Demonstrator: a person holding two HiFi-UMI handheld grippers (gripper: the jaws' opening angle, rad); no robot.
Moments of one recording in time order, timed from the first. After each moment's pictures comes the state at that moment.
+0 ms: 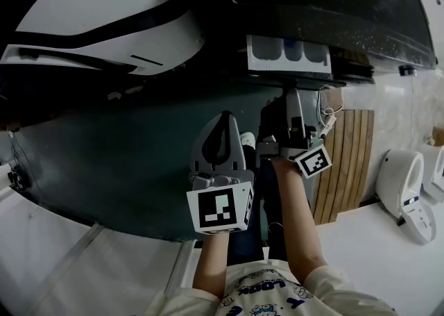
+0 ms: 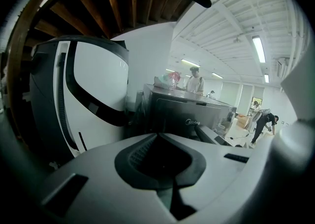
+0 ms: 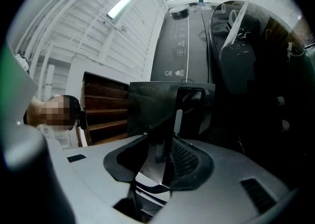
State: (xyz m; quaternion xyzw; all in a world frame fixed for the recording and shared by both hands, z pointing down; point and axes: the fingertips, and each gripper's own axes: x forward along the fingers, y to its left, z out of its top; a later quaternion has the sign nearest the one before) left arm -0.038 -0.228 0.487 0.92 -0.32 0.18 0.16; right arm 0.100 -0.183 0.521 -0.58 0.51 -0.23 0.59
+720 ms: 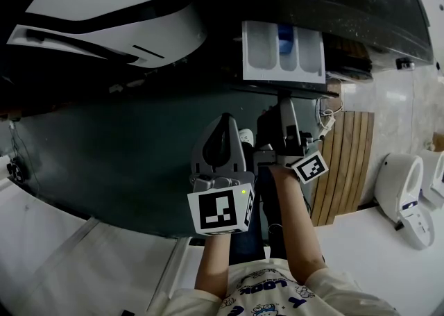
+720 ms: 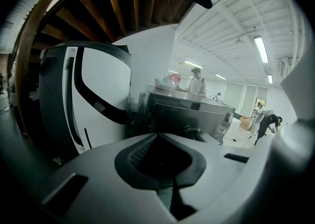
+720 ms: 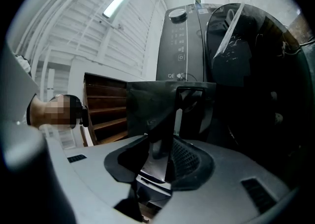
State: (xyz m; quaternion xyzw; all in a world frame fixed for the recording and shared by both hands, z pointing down) left arm -0.052 -0.190 0.483 0.91 -0.34 0.18 0.16; right arm 0.072 -0.144 0.524 -0.56 0.53 -0.26 0.59
